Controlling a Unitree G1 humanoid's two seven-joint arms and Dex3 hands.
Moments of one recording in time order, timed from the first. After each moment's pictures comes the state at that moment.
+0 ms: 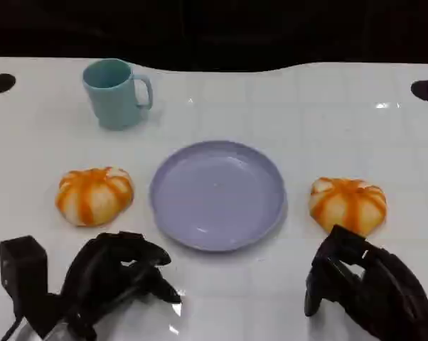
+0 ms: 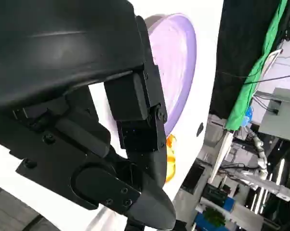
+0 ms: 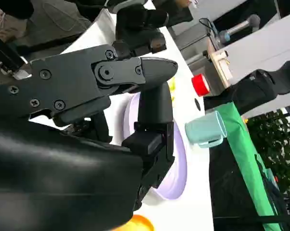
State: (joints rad) left arm -0.26 0.01 0.15 0.81 -0.33 -0.24 -0.71; right arm 0.08 -0.01 -0.01 0.08 0.39 0.09 0.54
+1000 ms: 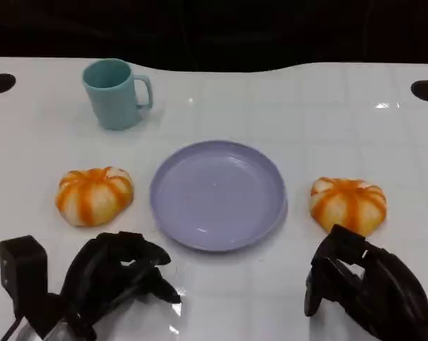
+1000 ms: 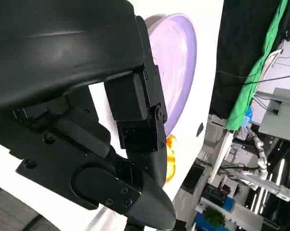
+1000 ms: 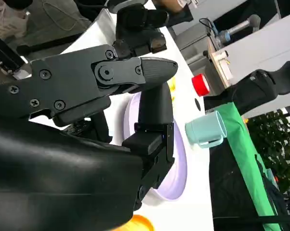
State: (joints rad) left arm -0.26 0.01 0.15 0.81 -0.33 -0.24 -0.71; right arm 0.08 -0.01 -0.01 0.08 0.39 0.09 0.54
